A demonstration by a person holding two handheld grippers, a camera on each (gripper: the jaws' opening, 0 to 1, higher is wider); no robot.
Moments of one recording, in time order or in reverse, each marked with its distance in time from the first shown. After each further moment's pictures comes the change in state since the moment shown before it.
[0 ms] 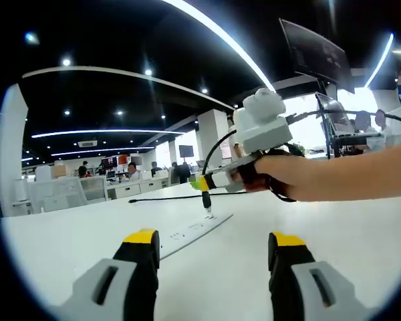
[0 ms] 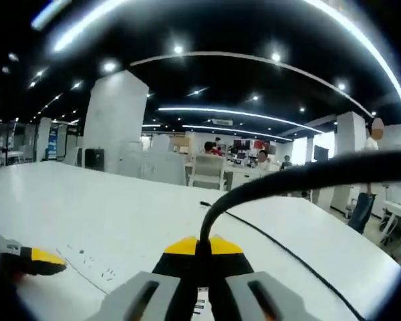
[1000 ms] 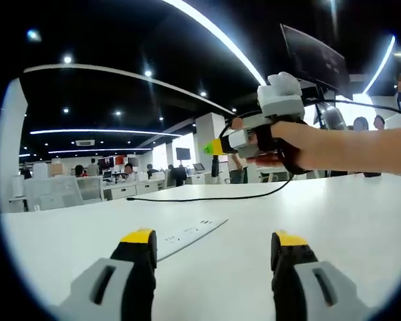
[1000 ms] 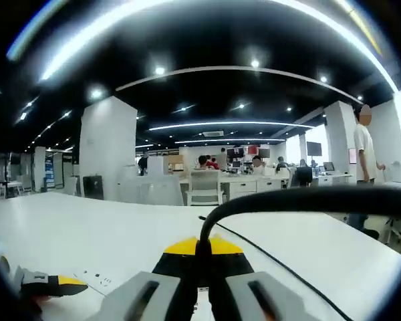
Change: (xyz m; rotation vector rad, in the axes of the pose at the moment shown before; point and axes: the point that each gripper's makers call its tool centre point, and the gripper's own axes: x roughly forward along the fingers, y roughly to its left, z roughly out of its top) left arm -0.005 -0.002 0.005 -0.022 -0.028 -0.029; right arm -0.034 -0.018 0.007 0.128 -0.059 -0.007
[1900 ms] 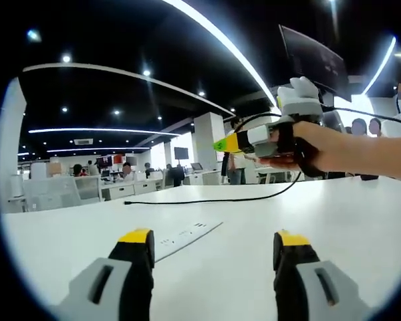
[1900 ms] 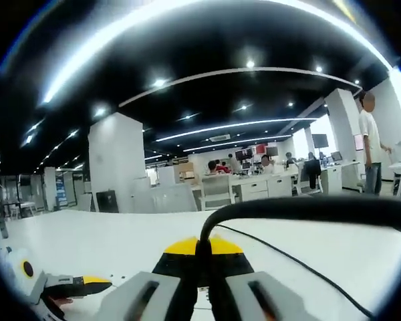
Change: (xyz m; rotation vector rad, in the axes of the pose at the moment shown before) left arm -0.005 -0.020 0.009 -0.006 0.015 -0.008; right arm -0.046 0.002 0.003 0.104 -0.038 0.082
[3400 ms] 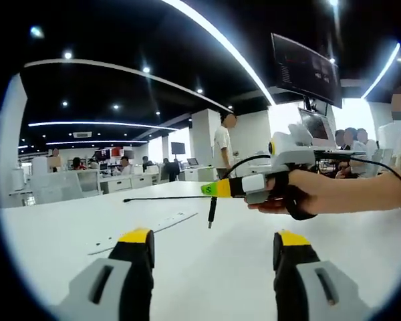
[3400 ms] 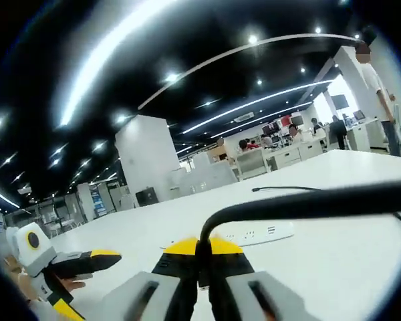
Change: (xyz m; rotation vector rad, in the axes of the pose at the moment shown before) left arm -0.086 -0.042 0.019 -0.038 0.032 -0.018; right arm -0.058 0.081 -0.080 0.192 0.097 0.232
